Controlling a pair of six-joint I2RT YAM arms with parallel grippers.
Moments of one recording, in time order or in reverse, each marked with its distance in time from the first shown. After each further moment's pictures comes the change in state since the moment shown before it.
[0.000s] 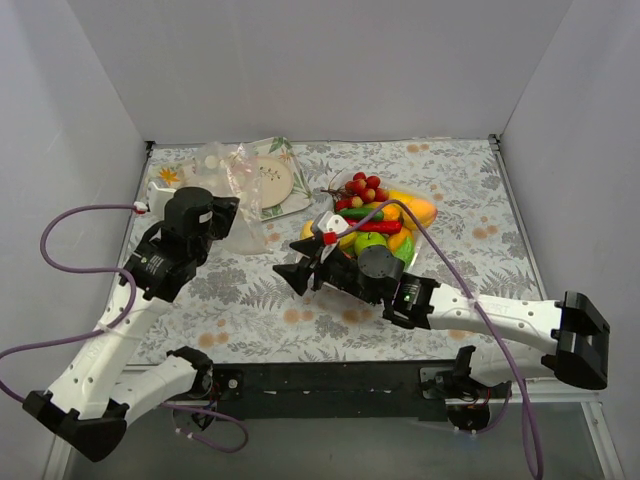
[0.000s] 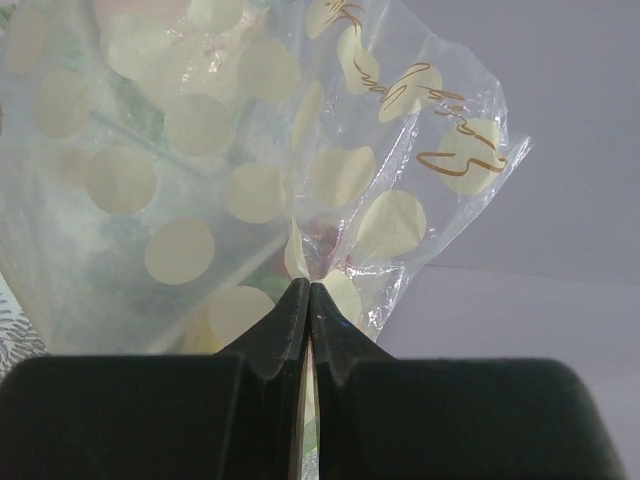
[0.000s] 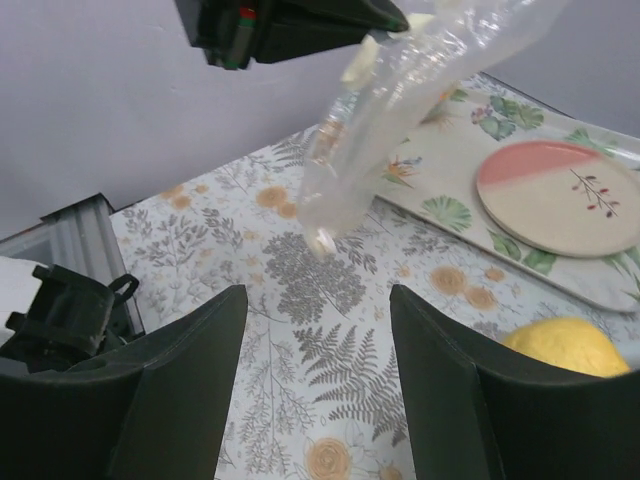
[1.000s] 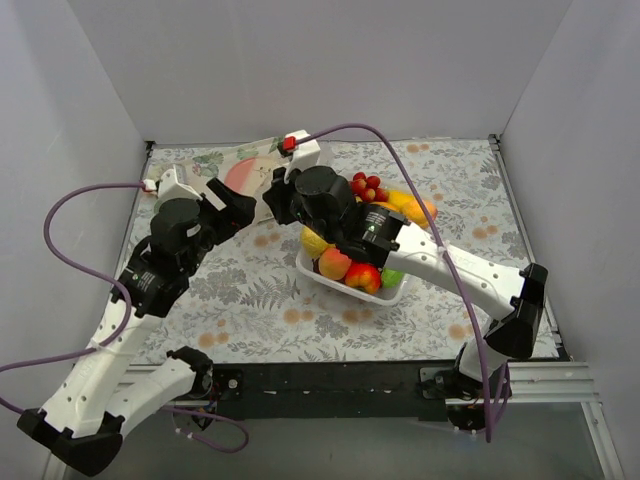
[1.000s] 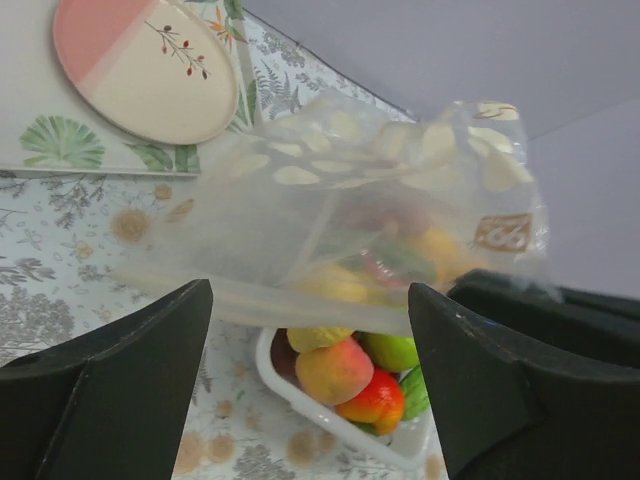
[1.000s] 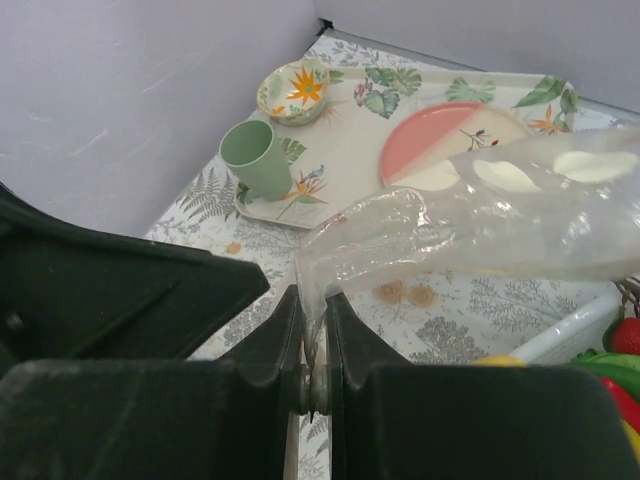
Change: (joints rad) left arm 0.000 -0.078 -0.044 0.086 0.163 0.507; right arm -0.066 0.396 0.793 -0.616 0.248 0.206
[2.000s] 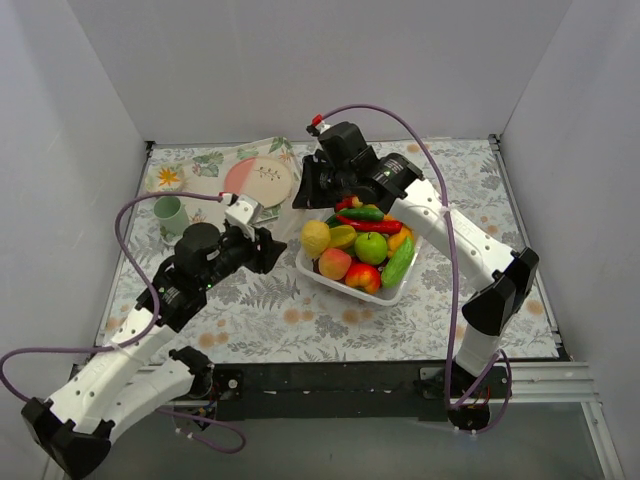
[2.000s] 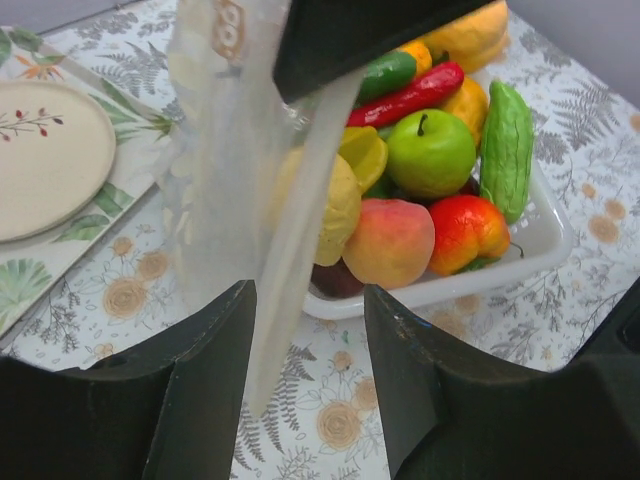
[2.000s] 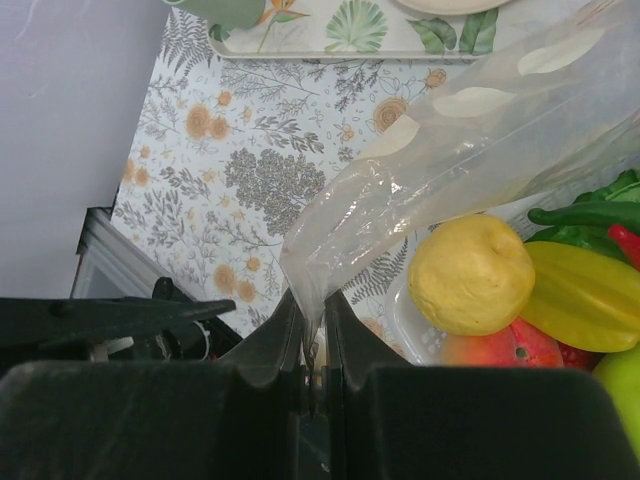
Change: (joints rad) left arm -0.085 -0.093 -0.311 0.296 0.426 0.742; right arm -0.294 0.149 0.293 -0.580 -0.494 0.238
